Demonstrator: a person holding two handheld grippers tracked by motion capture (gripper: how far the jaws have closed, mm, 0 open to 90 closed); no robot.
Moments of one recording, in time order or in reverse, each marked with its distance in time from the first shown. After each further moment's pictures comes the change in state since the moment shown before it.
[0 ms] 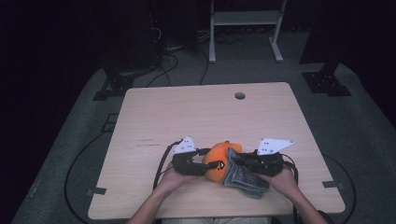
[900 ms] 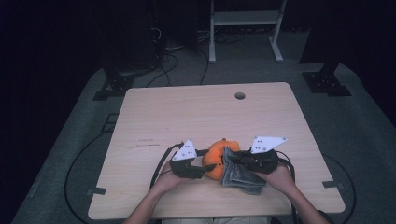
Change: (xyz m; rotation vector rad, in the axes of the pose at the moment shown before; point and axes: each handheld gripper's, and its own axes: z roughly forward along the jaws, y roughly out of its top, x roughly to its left) left arm 0.003 -0.004 -0.004 0.033 0.023 0.076; right arm -0.002 0.006 0.012 0.044 0.006 -0.031
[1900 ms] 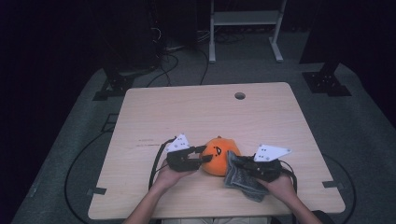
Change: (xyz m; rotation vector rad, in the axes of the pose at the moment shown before) left arm 0.013 -0.001 -0.006 -0.065 0.009 -0.100; right arm 0.014 -0.017 -0.006 -0.030 -0.105 0.013
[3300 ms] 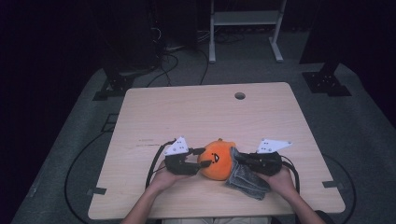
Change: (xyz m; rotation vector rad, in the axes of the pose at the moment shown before) left arm 0.001 -0.005 -0.006 0.019 -0.040 0.038; right arm -0.026 -0.017 0.010 0.042 0.015 0.130
